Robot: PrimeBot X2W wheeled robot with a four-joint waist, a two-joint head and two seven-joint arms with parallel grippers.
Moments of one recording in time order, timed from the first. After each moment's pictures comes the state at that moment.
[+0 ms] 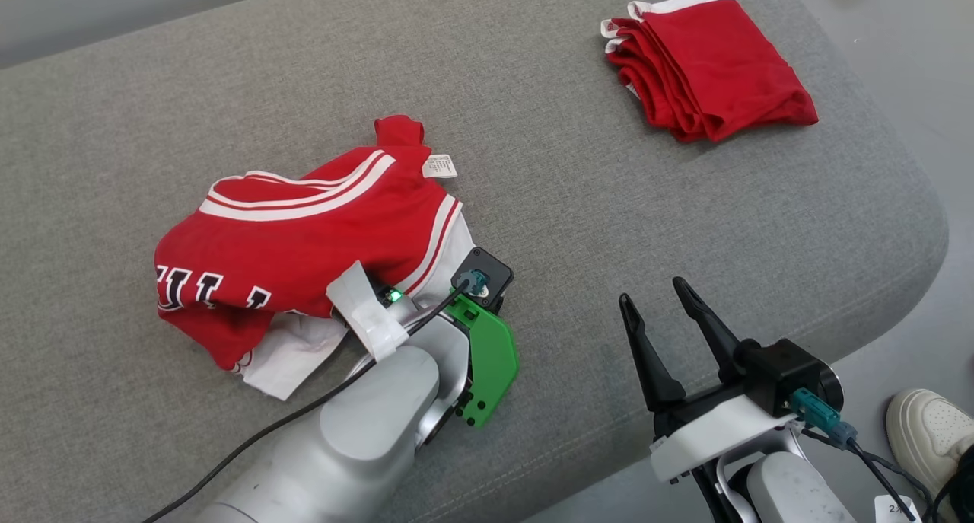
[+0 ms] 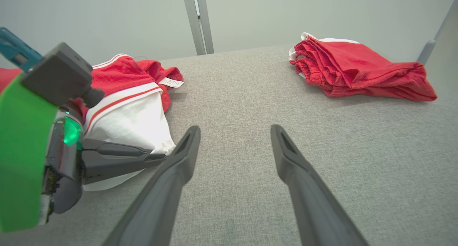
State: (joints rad) left arm -0.76 0.05 -1.05 0.80 -0.56 -0.02 0.18; right arm -0.13 -0.05 0.23 0.18 0.18 0.13 -0.26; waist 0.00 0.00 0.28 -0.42
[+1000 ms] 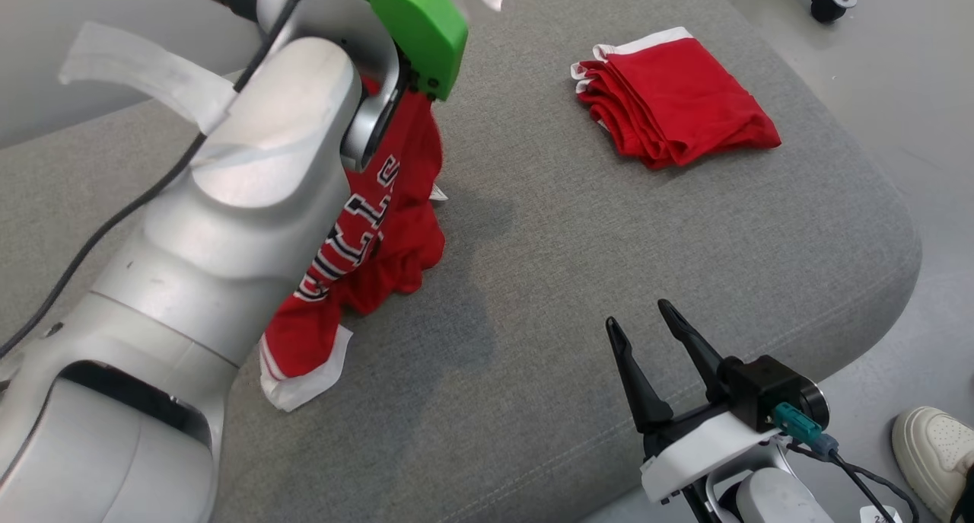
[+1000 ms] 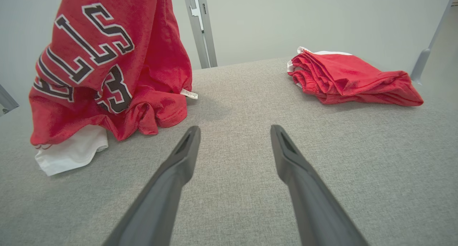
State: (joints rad) left arm -1.24 0.10 -0.86 0.78 -0.61 0.05 -0.11; right arm -0.11 -0.05 0.27 0.21 0.19 0.13 -0.26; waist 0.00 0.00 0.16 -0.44
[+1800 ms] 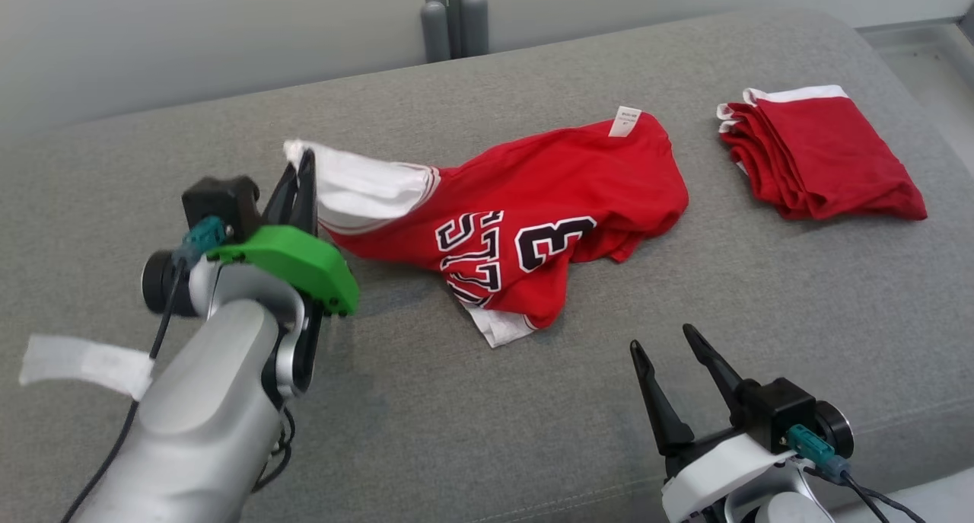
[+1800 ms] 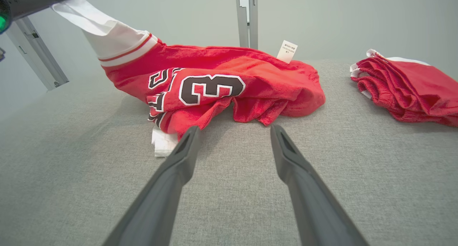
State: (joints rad) left arm -0.71 0.26 -0.69 0.61 -0.81 0.18 -0.24; right arm -0.05 -0.05 0.21 0.21 0.13 0.13 -0.24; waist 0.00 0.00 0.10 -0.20
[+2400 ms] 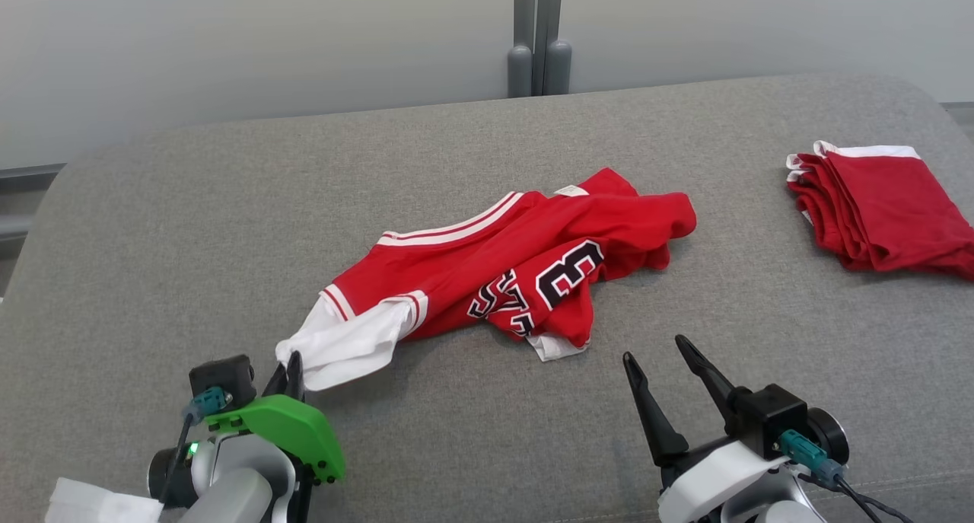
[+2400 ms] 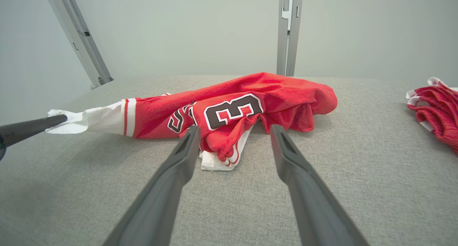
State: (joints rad) left arm -0.37 0.30 -0.69 0.60 -0.90 0.25 -0.21; right arm -0.02 -0.05 0.22 0.18 0.12 0.13 -0.20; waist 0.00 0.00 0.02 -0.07
